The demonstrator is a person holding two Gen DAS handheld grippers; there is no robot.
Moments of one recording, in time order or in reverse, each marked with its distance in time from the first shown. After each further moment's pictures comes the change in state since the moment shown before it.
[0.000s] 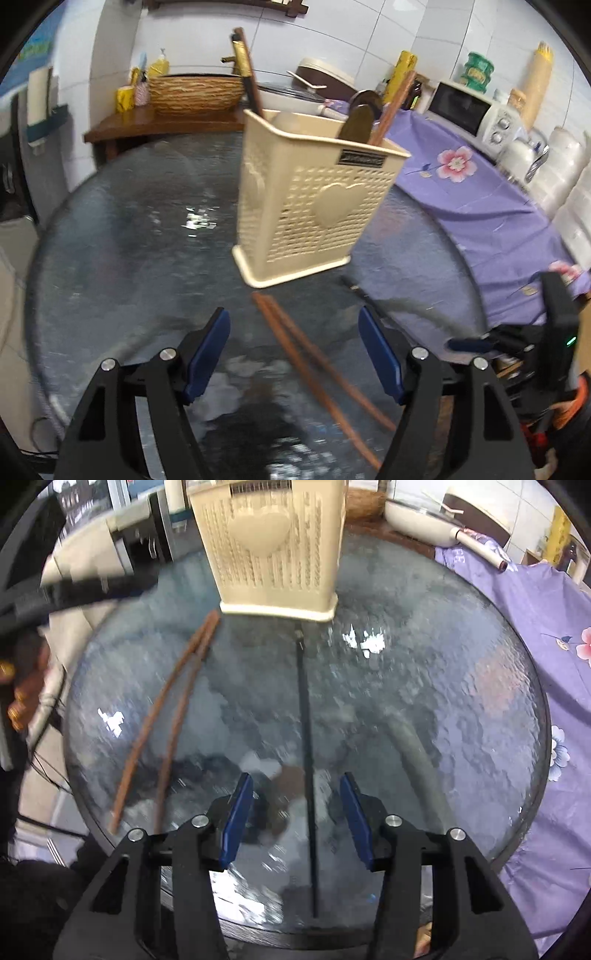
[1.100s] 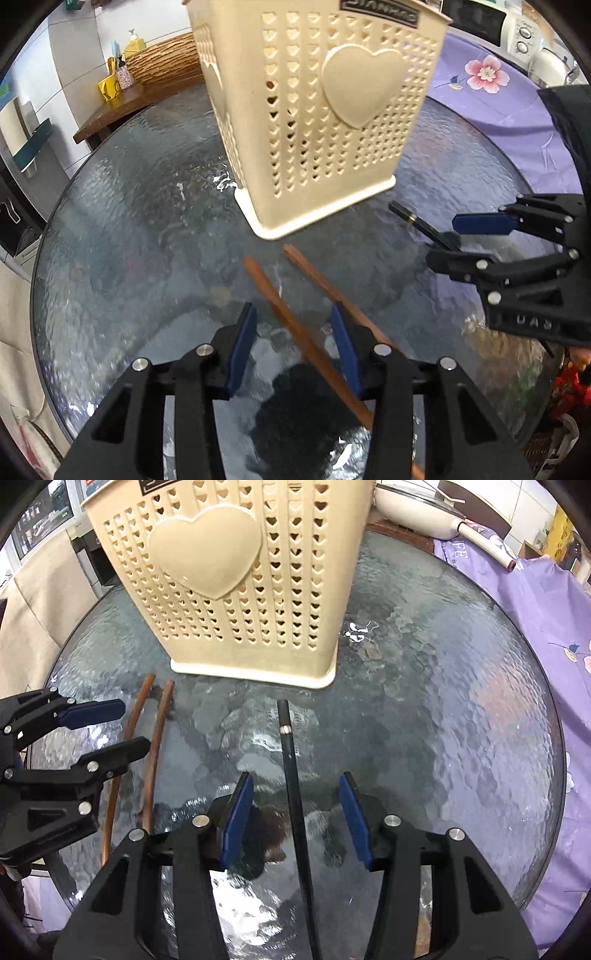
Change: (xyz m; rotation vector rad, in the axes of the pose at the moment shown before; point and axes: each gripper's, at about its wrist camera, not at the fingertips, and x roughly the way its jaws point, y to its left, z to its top) left arm 0.081 -0.010 -0.005 0.166 0.262 0.146; right arm 0.072 -0.007 0.103 0.061 0.077 -0.065
